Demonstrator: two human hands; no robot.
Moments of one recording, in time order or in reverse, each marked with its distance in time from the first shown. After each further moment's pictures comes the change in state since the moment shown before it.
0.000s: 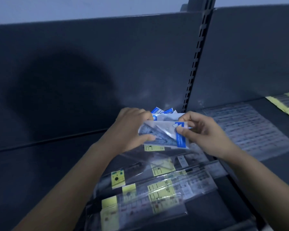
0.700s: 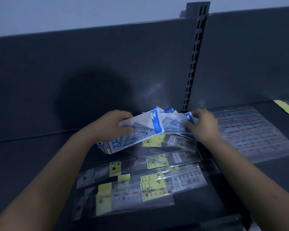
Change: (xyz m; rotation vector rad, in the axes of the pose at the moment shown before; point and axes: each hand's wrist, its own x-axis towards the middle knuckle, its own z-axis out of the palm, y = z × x) left_hand -0.021 0.000 -0.037 -0.223 -0.175 -0.287; right_hand 0.030 0.046 -0.027 -0.756 0.387 0.197
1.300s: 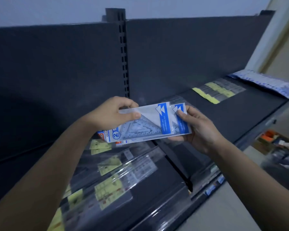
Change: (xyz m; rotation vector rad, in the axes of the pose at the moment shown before) left_hand 0.070 0.106 0.043 -0.258 -0.130 0.420; right_hand -0.090 0.031 -0.115 1.194 -0.135 0.319
